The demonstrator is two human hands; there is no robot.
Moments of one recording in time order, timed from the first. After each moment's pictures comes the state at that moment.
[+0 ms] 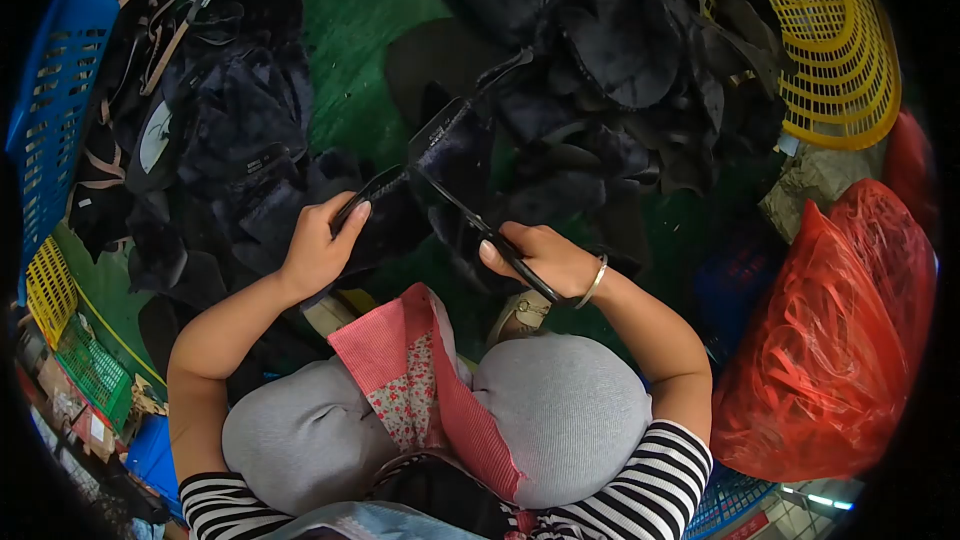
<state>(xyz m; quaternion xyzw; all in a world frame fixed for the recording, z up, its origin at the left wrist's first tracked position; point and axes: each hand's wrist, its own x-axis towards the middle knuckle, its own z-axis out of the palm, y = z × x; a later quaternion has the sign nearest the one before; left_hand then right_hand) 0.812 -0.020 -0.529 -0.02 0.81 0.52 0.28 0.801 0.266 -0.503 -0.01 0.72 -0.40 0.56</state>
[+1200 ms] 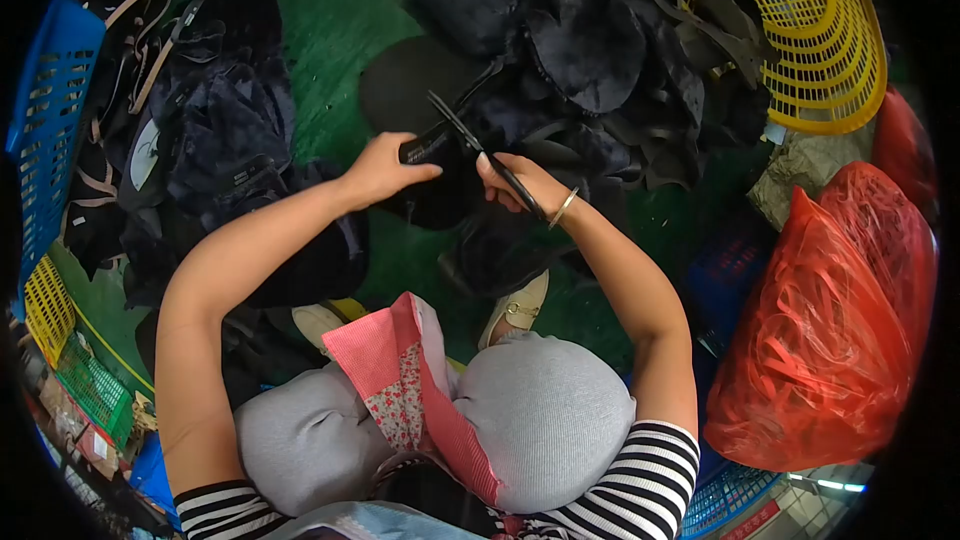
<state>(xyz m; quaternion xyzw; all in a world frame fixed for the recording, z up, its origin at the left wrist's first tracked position) 0.747 0.049 -0.629 0.06 0.76 0.54 0.35 0.763 0.284 -0.581 0.11 0.68 -0.53 0.49</state>
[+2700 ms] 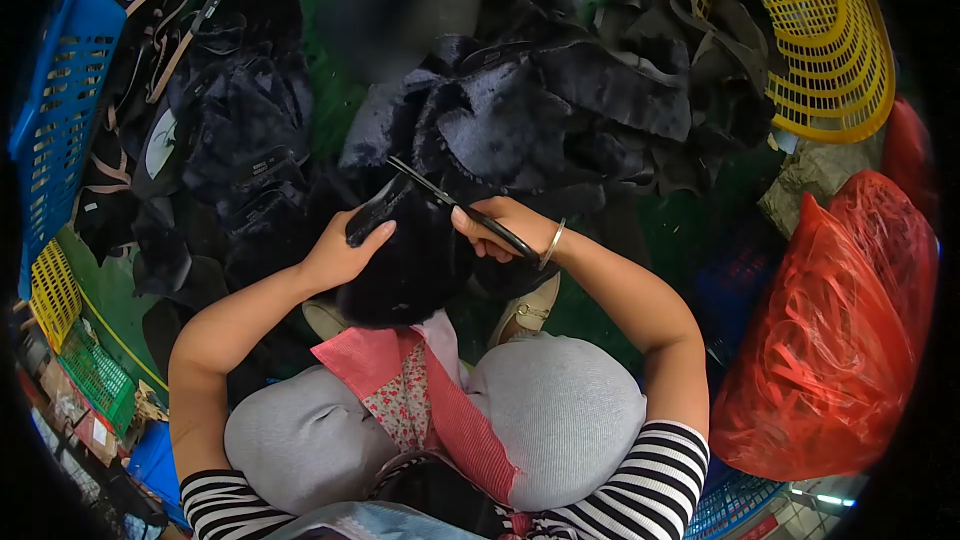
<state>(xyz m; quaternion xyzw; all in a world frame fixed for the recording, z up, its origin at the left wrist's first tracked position) 0.822 -0.009 -0.552 0.00 0.73 0.58 0.36 0.789 0.250 -0.552 0.06 0.62 -0.50 0.60</state>
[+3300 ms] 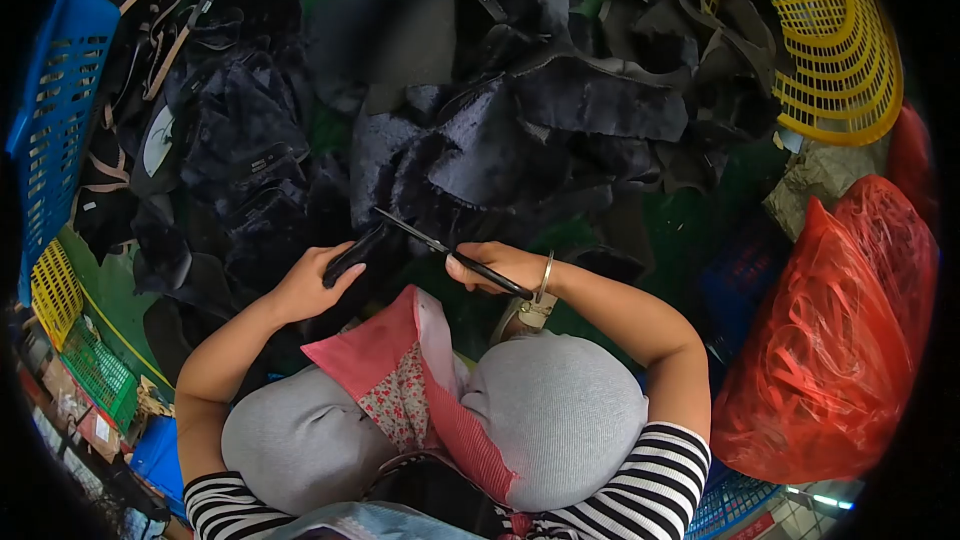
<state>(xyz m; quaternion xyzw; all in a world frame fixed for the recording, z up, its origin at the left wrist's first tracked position) 0.844 -0.050 -0.528 0.05 0.77 0.48 0.42 0.827 0.243 -0.557 -0.01 0.54 -0.51 0.67</state>
